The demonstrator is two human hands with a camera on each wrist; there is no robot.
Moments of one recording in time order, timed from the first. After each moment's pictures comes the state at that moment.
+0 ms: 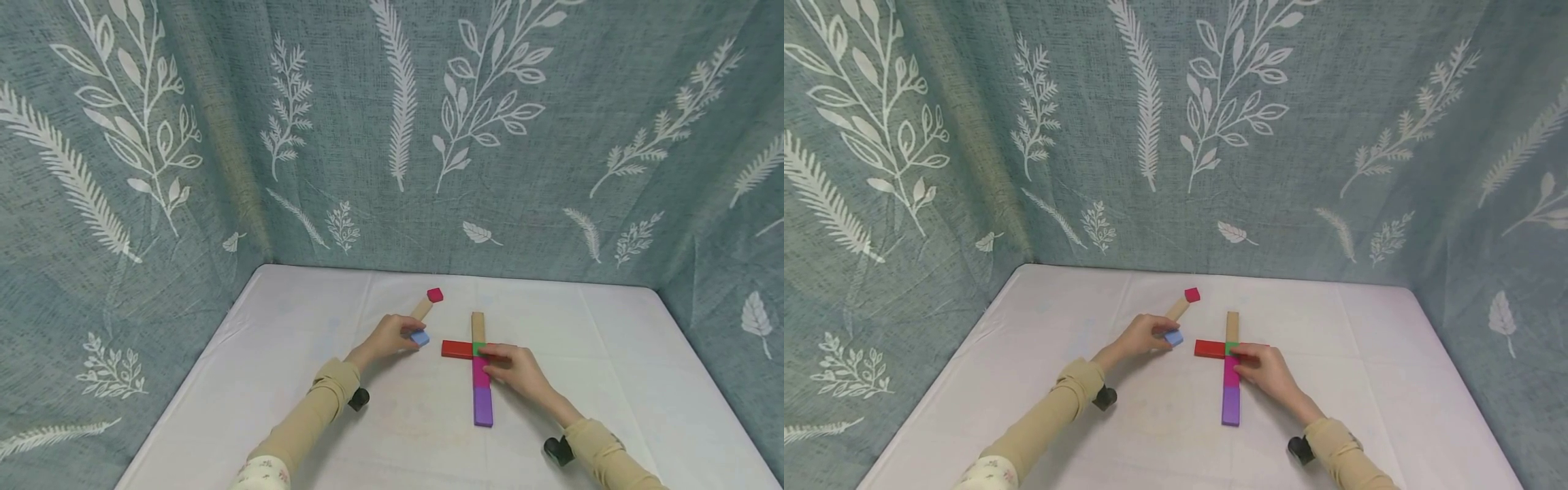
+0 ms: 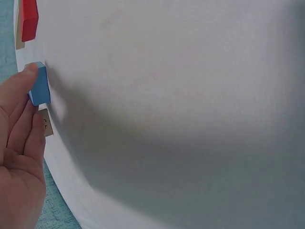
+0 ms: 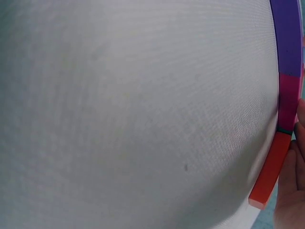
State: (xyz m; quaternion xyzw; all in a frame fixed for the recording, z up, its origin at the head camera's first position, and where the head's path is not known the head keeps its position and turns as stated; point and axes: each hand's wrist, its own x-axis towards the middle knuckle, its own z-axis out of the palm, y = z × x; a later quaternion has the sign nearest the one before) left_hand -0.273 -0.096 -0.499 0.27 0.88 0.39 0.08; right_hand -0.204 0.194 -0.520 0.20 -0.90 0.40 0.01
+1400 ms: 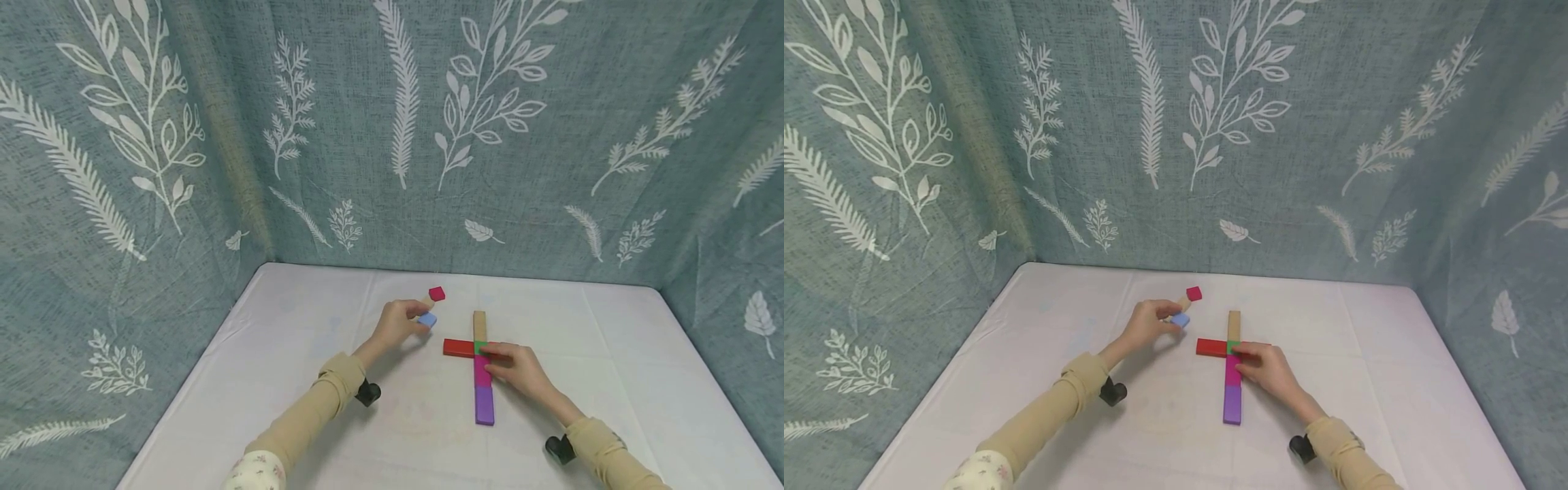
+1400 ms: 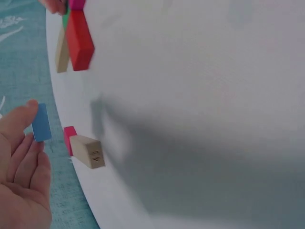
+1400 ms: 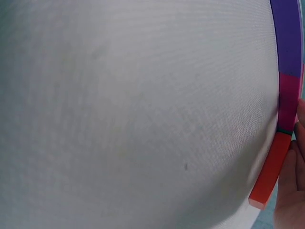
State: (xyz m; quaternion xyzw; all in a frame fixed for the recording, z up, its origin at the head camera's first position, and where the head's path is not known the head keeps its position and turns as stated) left_hand -0.273 -0.079 -0.479 0.16 0.87 0.47 0.02; right_hand -0.203 0.191 -0.521 0.19 -0.90 0.40 0.02
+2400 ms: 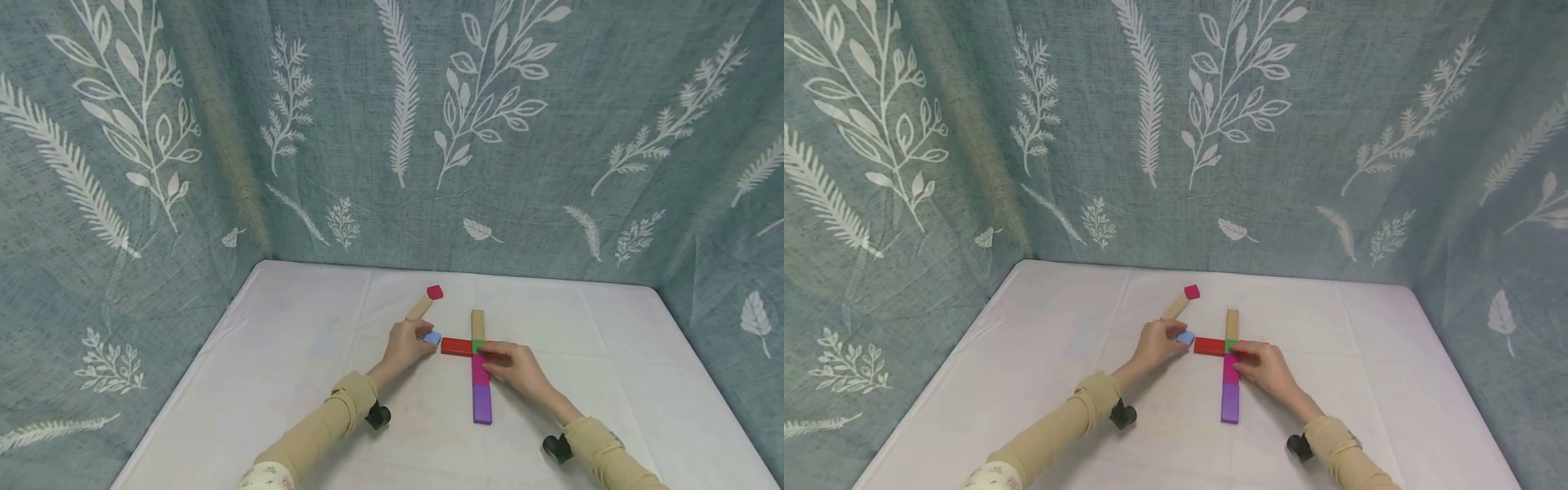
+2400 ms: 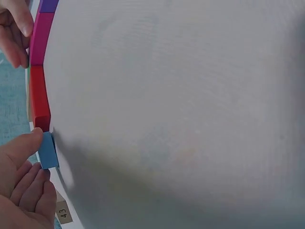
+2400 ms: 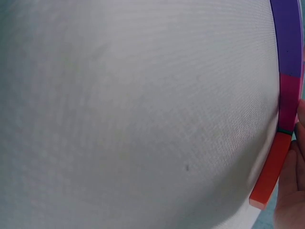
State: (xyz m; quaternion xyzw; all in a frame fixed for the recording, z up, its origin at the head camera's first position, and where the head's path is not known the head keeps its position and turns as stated) left_hand -0.248 -0.054 -0.514 0.15 0.89 0.43 -0.03; right_hand -0.205 0.193 -0.522 0.19 -0.90 0.40 0.01
